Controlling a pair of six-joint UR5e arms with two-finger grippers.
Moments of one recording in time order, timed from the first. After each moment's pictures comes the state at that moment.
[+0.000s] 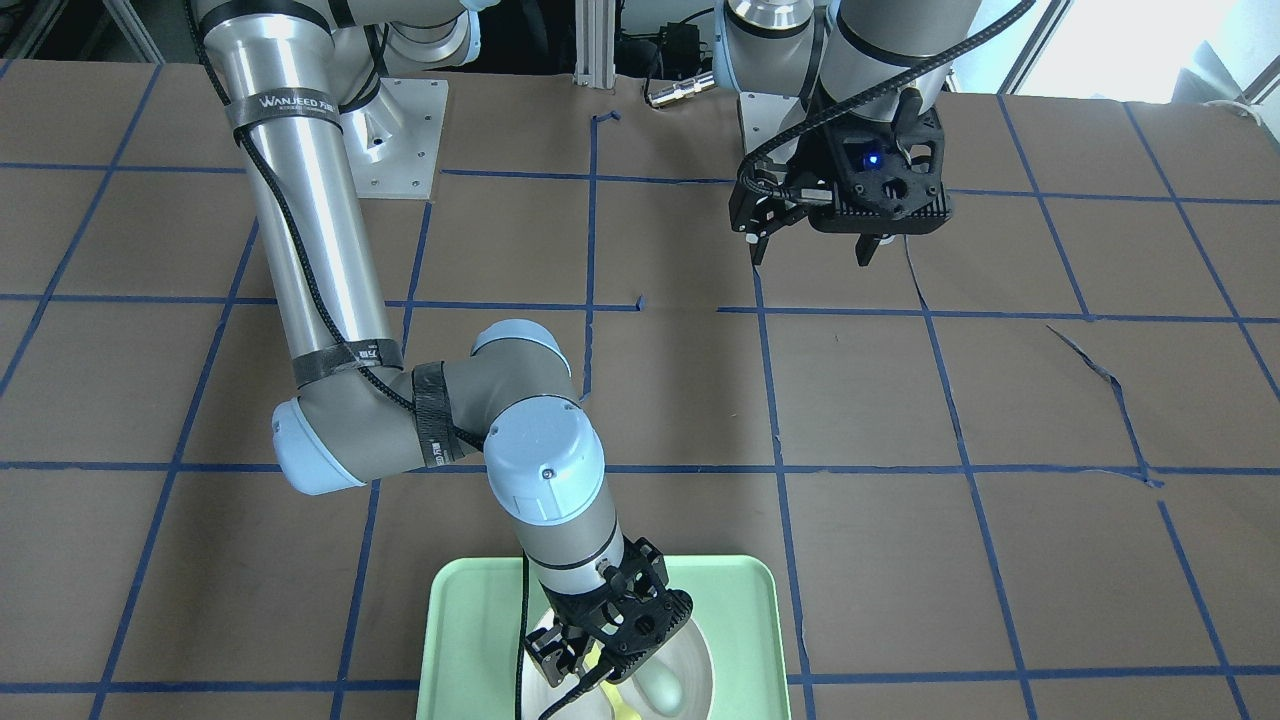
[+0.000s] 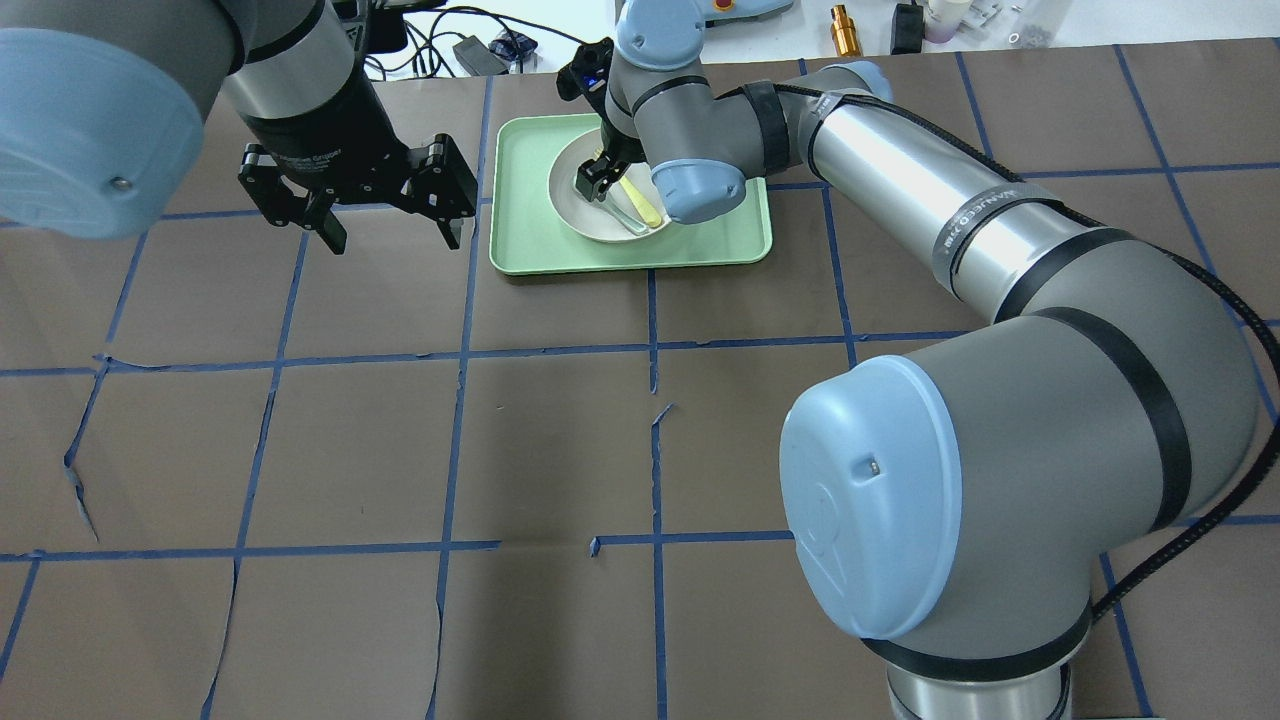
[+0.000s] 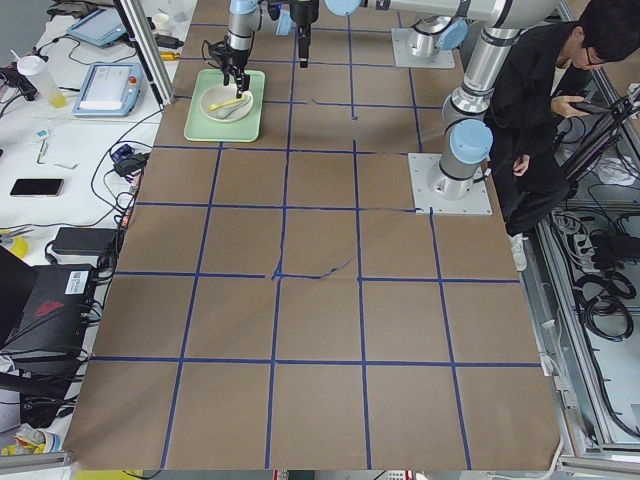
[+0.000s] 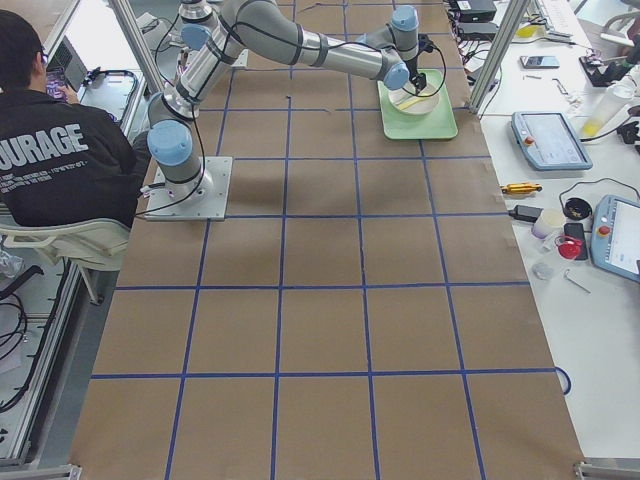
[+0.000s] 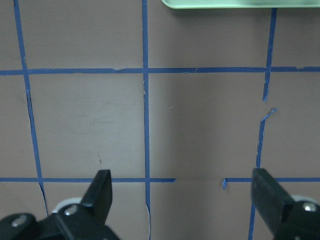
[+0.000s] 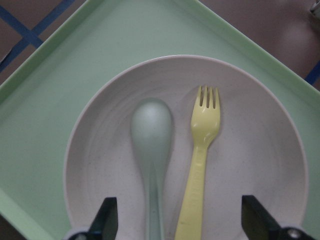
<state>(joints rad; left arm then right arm) -1.68 -1.60 -1.52 -1.57 1.59 -0.12 1.87 -0.75 1.17 -2.32 -1.48 -0.40</state>
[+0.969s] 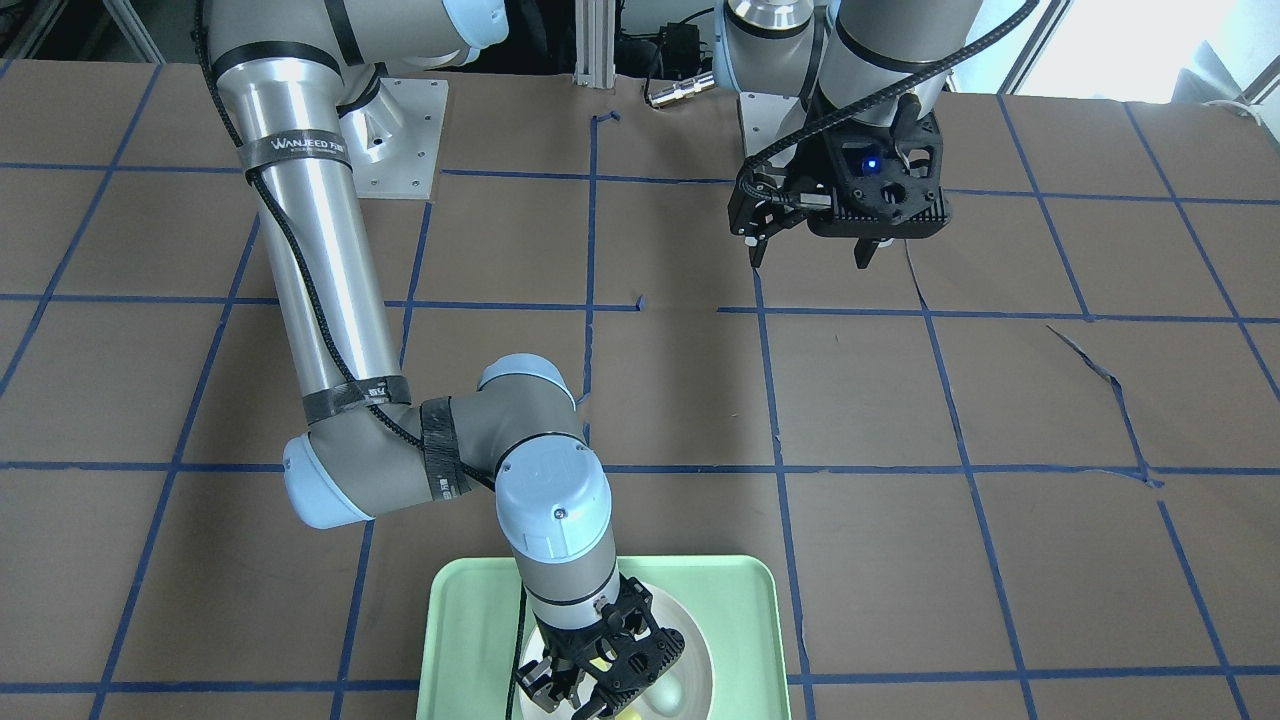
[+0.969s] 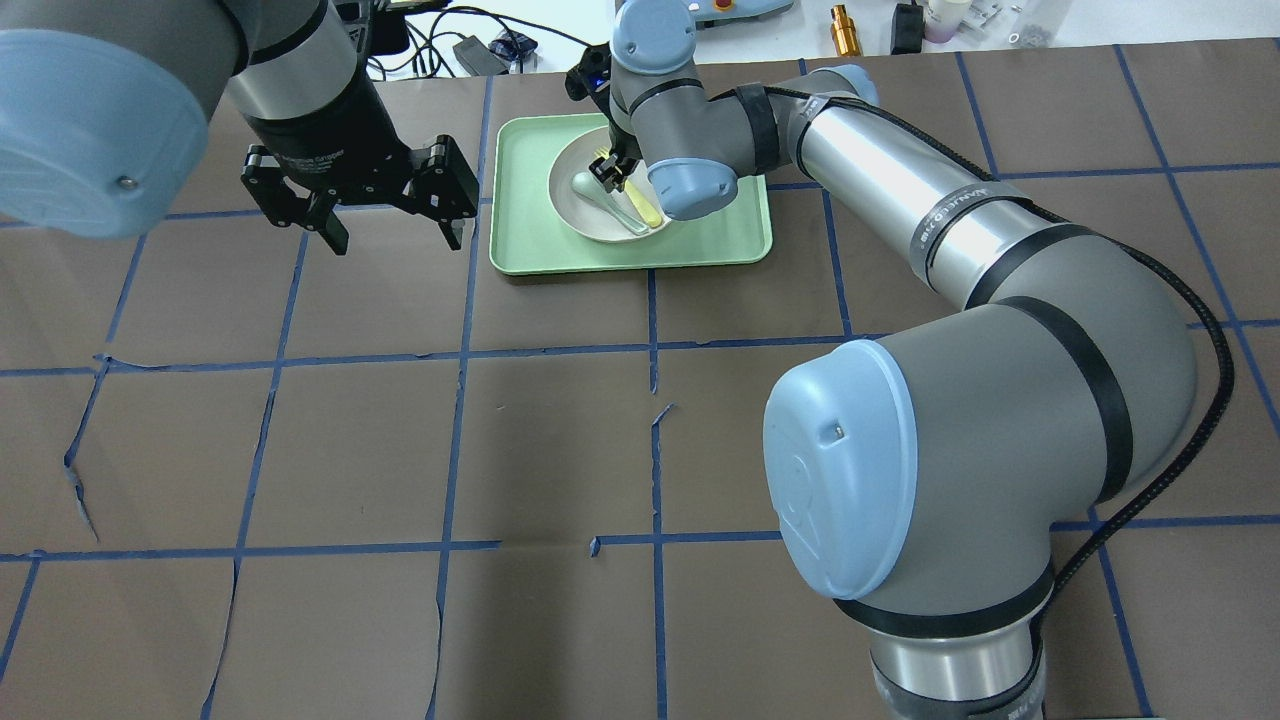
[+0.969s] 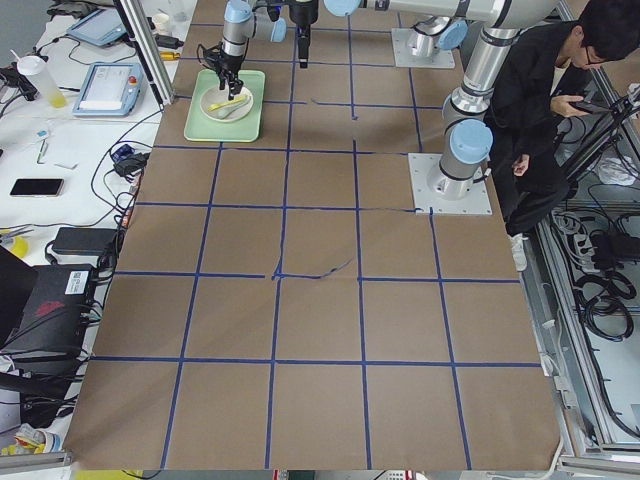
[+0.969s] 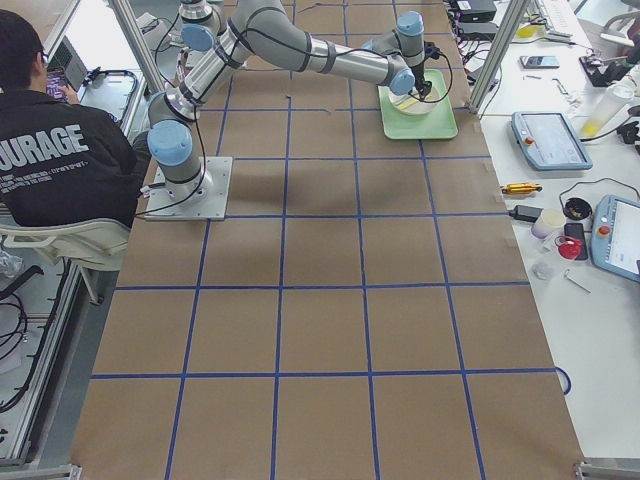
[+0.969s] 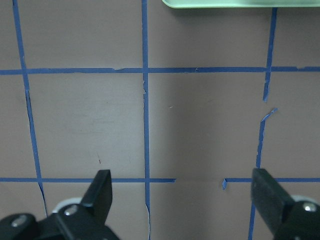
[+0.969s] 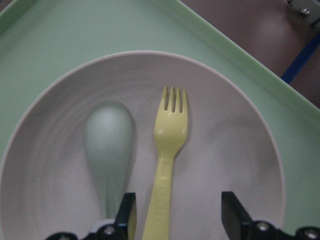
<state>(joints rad) -1.68 -1.61 -1.52 -1.57 1.58 -0.12 1.87 -0.68 1.10 -2.32 -1.56 -0.39</state>
